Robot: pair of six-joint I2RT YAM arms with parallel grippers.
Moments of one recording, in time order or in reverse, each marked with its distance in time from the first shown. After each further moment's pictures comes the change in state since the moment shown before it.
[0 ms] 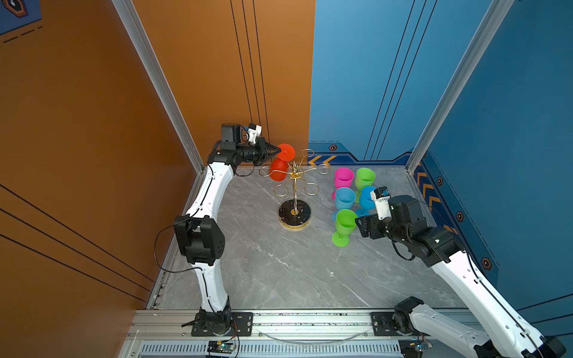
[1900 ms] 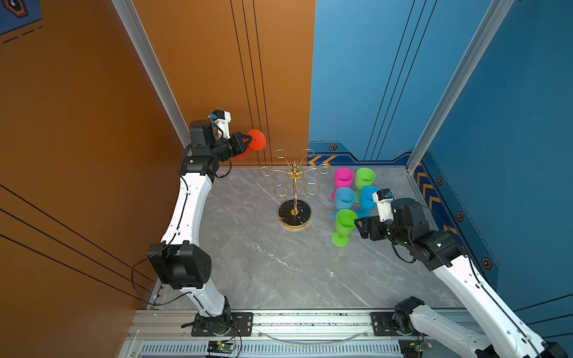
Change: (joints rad) left arm 0.121 -0.318 -0.208 0.064 -0.373 0.335; right arm -0.015 -0.036 -0.041 0.029 -0.060 0.065
